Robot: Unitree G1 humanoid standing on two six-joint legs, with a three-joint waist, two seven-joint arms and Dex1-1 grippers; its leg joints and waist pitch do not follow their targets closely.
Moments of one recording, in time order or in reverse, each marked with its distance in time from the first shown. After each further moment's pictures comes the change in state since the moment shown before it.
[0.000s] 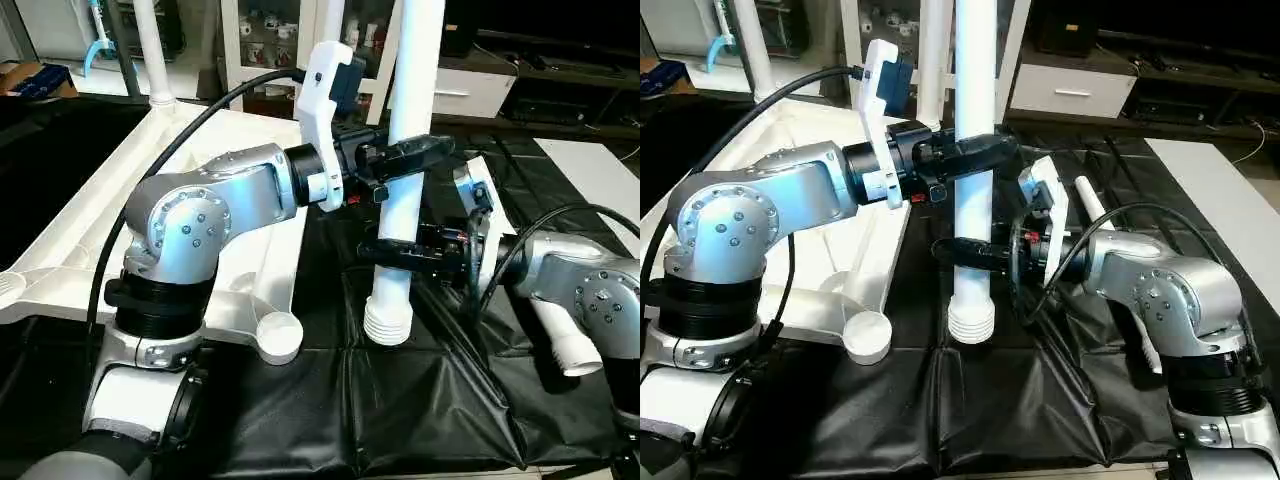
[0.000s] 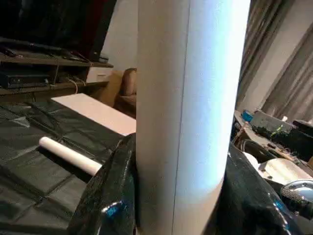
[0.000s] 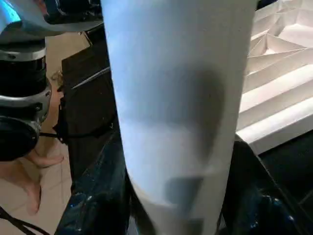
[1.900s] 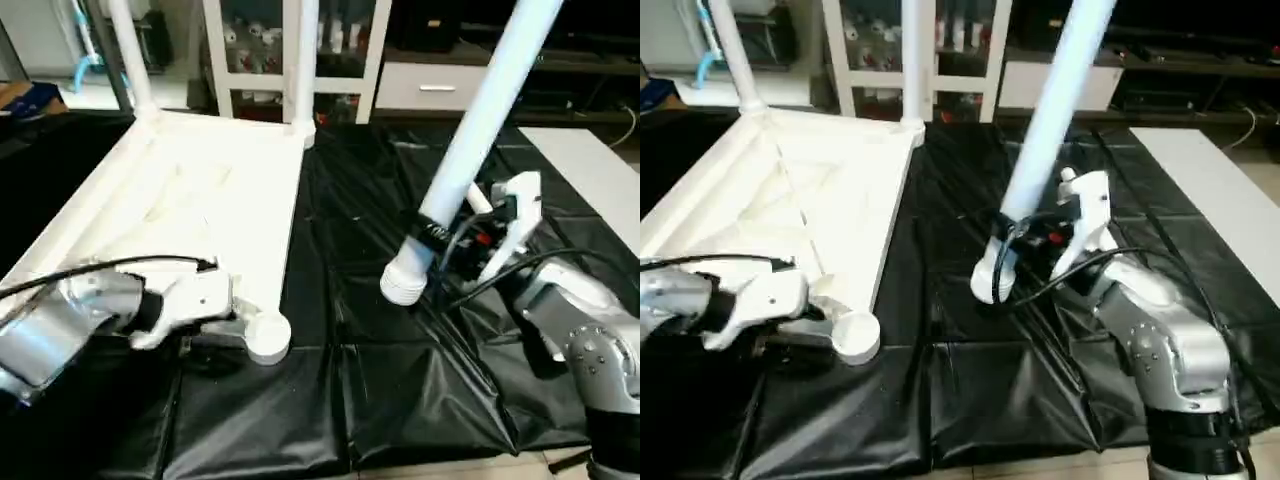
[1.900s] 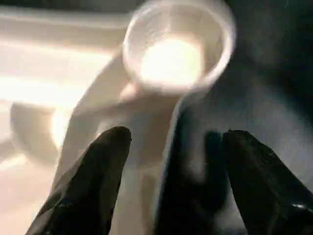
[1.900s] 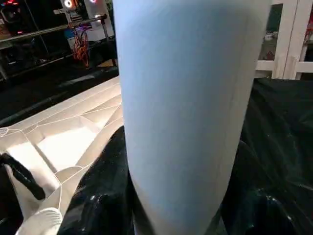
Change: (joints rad) left arm 0.474 0.850 -0.460 0.099 0.727 -0.764 -0.715; right arm 0.207 0.162 -0.133 -0.071 -0.177 -0.290 -0.331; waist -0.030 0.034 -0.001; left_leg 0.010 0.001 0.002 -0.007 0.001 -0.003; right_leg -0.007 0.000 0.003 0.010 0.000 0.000
